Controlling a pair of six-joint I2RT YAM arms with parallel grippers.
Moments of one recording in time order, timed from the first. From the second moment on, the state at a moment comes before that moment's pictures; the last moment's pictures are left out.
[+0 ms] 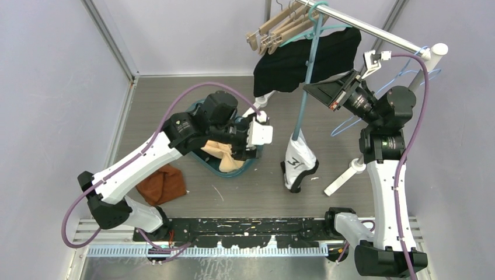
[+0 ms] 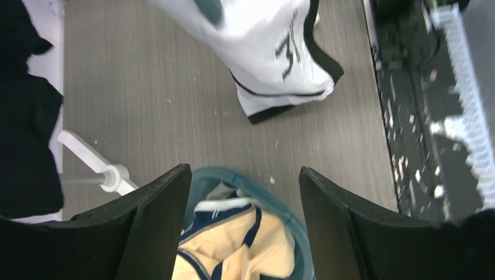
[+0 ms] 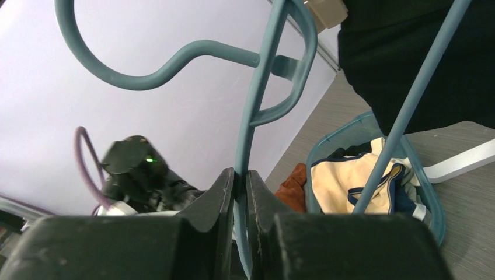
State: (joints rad) left arm -0.94 1.41 1.59 -0.79 0.45 0.71; right arm -0.07 0.97 1.23 0.01 -0.91 1.03
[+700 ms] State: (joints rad) left arm -1.09 1.74 1.98 -0.68 0.10 0.11; right arm -0.06 0.98 1.23 -0.03 -0.86 1.00
